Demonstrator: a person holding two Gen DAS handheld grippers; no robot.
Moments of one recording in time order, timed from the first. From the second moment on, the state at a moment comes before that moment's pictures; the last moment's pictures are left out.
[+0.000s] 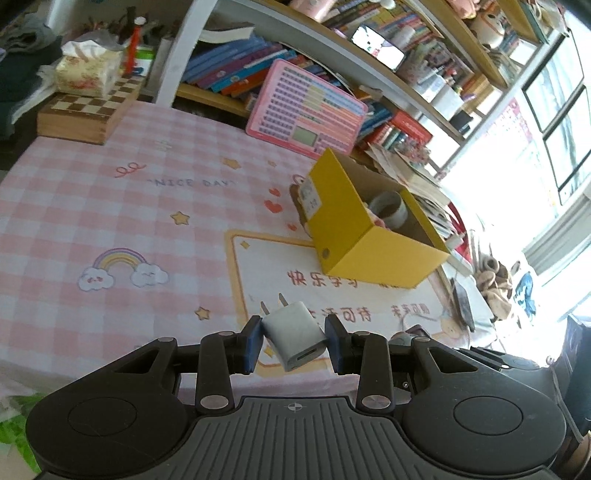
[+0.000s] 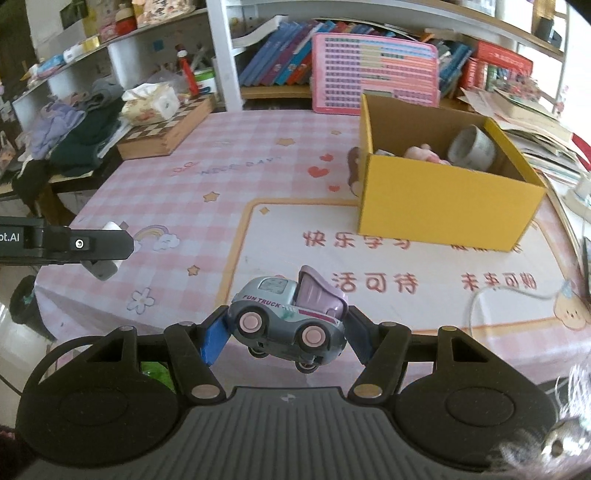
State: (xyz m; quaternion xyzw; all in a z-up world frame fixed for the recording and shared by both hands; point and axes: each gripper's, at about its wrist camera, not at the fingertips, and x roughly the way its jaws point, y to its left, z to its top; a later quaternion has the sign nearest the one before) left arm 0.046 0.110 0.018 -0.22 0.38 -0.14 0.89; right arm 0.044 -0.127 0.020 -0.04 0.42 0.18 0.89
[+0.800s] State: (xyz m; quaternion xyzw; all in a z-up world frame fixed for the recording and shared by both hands) left arm 0.064 0.055 0.017 -0.18 0.40 -0.19 0.88; right arm 0.038 -0.190 0.019 0.00 0.43 0.10 0.90
